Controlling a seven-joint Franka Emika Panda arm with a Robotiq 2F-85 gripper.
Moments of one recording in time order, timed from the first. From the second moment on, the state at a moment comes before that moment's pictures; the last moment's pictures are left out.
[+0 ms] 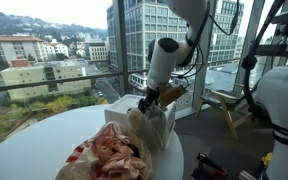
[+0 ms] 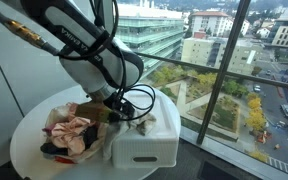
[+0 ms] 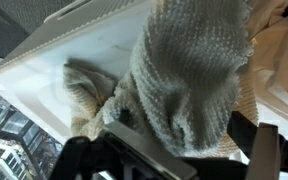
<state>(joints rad) 0.91 0.37 -1.20 -2.25 -2.44 3.49 2.40</state>
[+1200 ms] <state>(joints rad) 0.91 0.38 -1.23 -2.31 -2.44 3.34 2.41</state>
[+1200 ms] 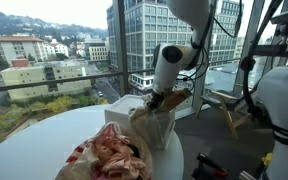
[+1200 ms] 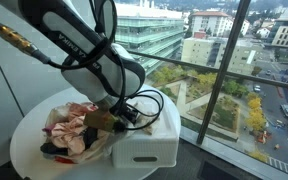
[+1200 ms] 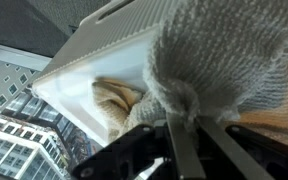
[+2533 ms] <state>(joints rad) 2.10 0.06 -1.94 -2.20 -2.51 3.22 2.43</state>
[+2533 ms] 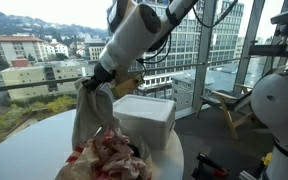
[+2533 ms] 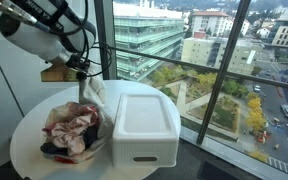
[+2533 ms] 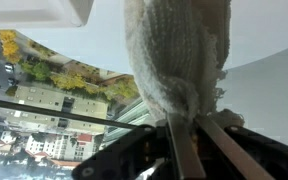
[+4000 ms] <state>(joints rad) 2.38 0.97 -2.57 -2.58 -2.27 4.05 2.44</state>
